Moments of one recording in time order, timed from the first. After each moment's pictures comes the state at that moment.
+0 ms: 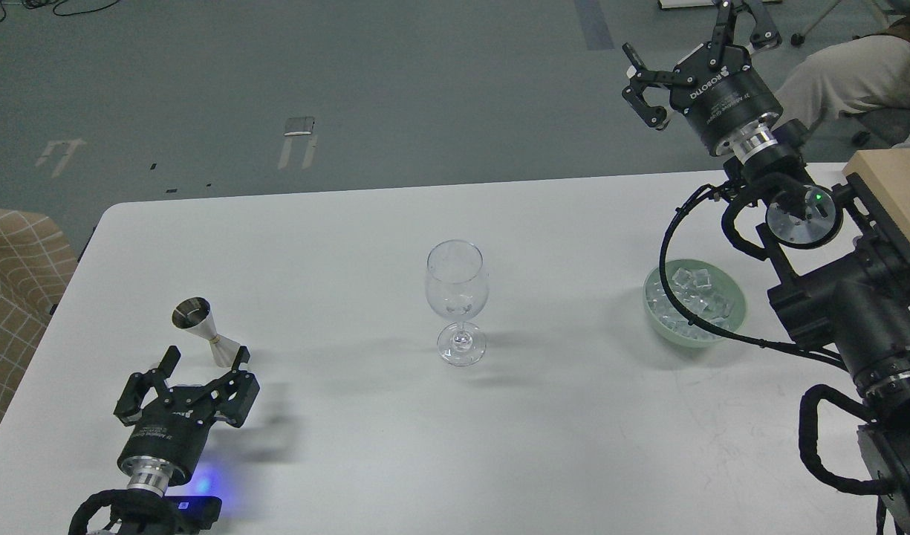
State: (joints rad) left arm 0.28 -0.04 -1.76 -1.38 -0.21 -0.22 0.29; right arm 0.75 -0.08 1.41 0.77 -0.34 0.49 -0.02
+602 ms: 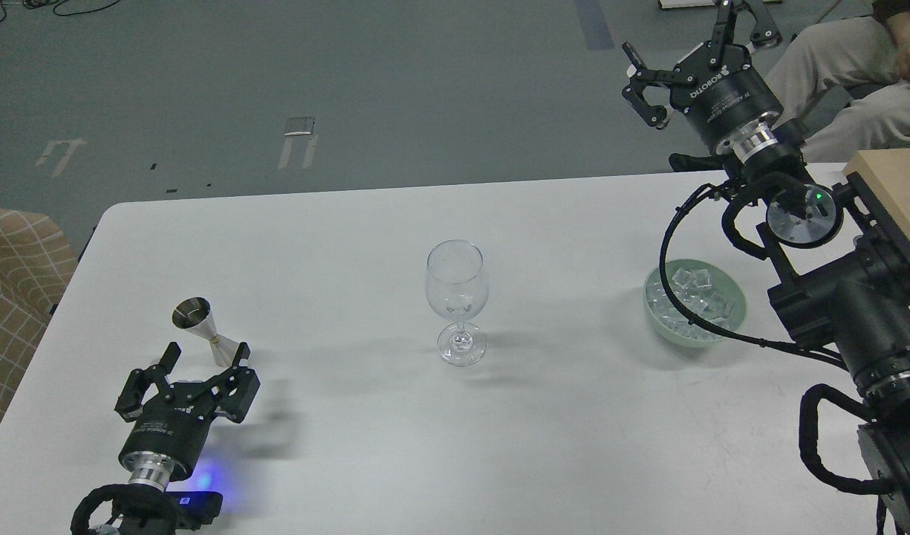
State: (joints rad) left arm 0.27 -0.04 -1.76 -1.37 -0.21 -0.22 0.29; right arm 0.75 -0.09 1.41 0.77 -0.34 0.49 -0.02
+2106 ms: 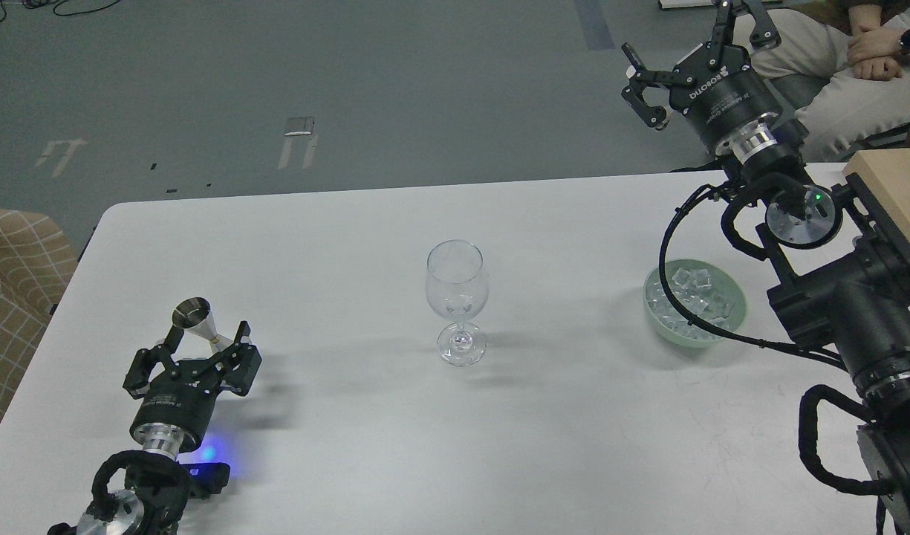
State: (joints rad) left arm 0.13 -0.04 -1.77 -1.23 -0.20 -0.24 0.25; right arm 0.75 -0.08 1.41 0.77 -0.34 0.49 -0.02
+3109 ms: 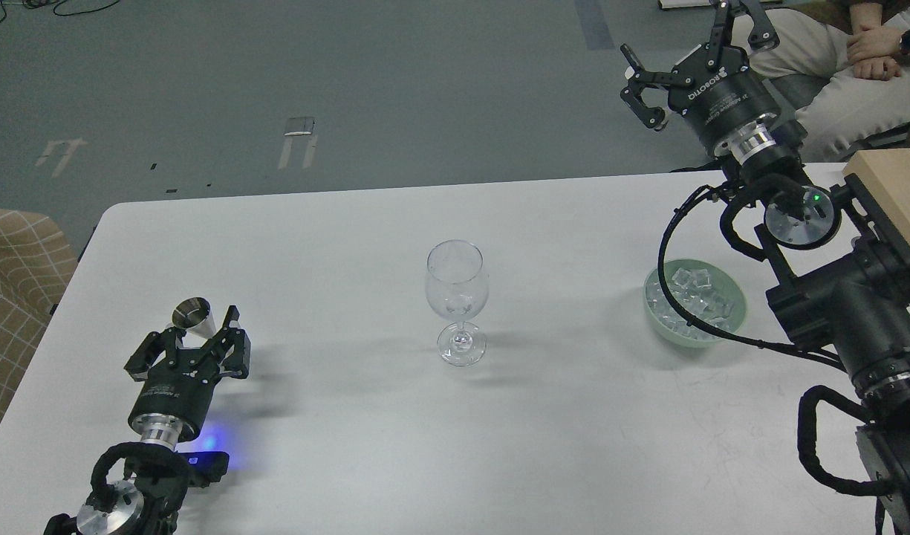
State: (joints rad) left arm 0.10 -0.03 -1.77 -1.21 -0.20 -0.27 0.25; right arm 0.74 -0.08 1.41 0.77 -0.34 0.49 -0.02
